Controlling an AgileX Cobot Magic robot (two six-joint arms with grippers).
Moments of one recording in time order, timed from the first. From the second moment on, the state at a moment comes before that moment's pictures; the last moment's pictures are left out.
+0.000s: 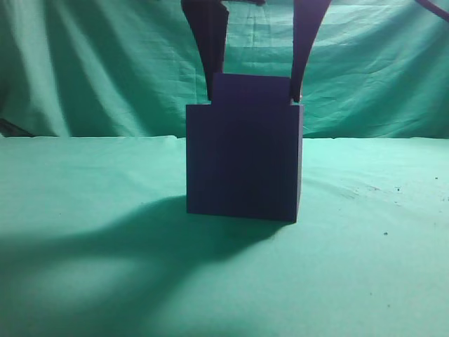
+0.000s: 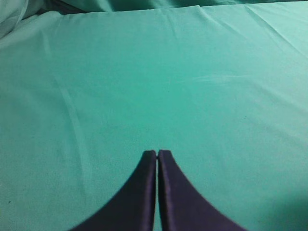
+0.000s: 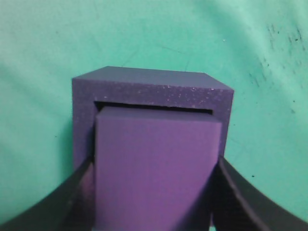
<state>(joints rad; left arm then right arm) -0.11 -0.02 0.02 0.09 0.36 -0.03 0.80 1.86 -1.50 -0.06 1.22 0.96</state>
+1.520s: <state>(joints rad) -0.11 -0.02 0.02 0.09 0.36 -0.03 0.80 1.38 -1.50 -0.21 1.25 0.74</state>
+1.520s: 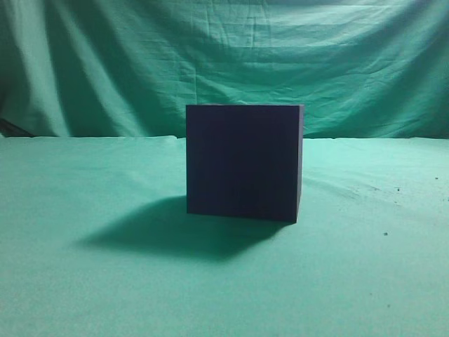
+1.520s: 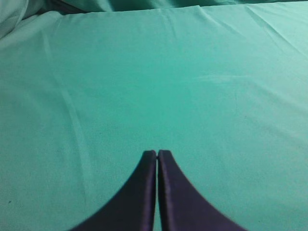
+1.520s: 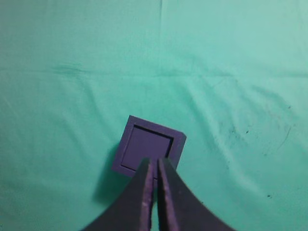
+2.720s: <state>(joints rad) -0.11 -0.02 0.02 0.09 0.36 -0.03 0.47 0.45 -0.92 -0.26 1.00 0.10</state>
